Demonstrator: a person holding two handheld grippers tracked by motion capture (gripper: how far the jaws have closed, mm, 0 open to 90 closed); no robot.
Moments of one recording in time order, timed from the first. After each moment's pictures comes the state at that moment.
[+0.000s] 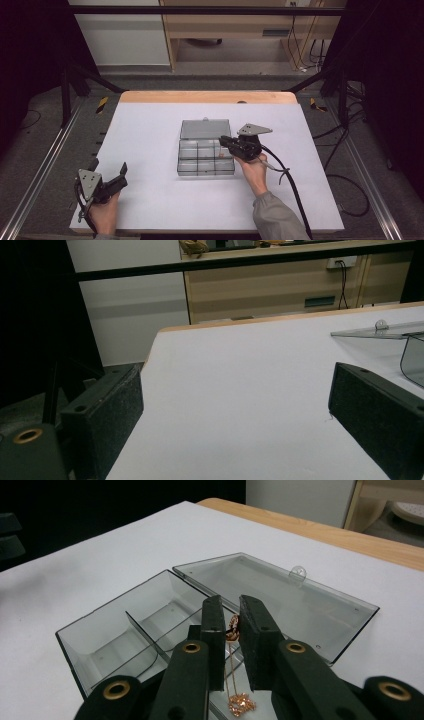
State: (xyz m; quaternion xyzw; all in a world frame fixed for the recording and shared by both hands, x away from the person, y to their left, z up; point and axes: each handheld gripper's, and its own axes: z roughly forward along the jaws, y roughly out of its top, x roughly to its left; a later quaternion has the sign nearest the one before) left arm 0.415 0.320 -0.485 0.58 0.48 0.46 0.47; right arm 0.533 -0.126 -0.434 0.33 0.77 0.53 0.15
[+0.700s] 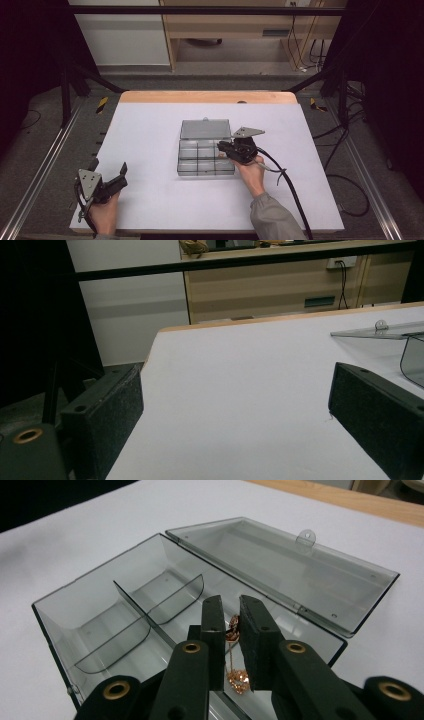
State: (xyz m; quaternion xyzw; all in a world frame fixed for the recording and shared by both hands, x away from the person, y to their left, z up) left arm 0.415 0.320 -0.485 0.58 0.48 0.46 0.47; right arm 0.536 -0.116 -0.452 0.34 0.79 0.48 0.14
